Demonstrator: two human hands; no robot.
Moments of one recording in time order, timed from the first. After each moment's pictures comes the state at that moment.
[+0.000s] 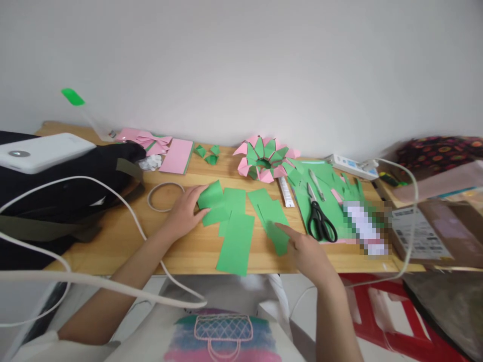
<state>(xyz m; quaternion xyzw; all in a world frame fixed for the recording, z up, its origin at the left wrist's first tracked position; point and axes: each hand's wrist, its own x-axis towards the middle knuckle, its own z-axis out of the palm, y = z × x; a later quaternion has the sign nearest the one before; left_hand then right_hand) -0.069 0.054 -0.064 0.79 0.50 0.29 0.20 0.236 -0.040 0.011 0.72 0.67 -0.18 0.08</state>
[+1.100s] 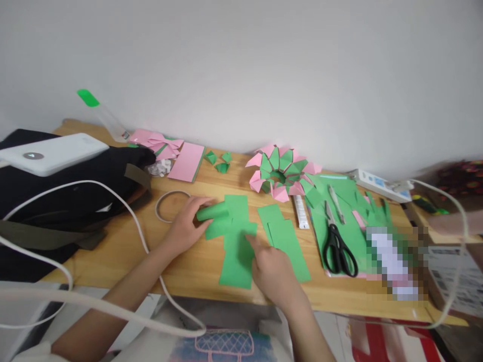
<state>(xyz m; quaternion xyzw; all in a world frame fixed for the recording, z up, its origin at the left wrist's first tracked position) -0.065 0.049 -0.052 0.68 0.53 0.39 0.31 0.163 -0.006 -0.003 0.61 0.73 -0.31 0.00</state>
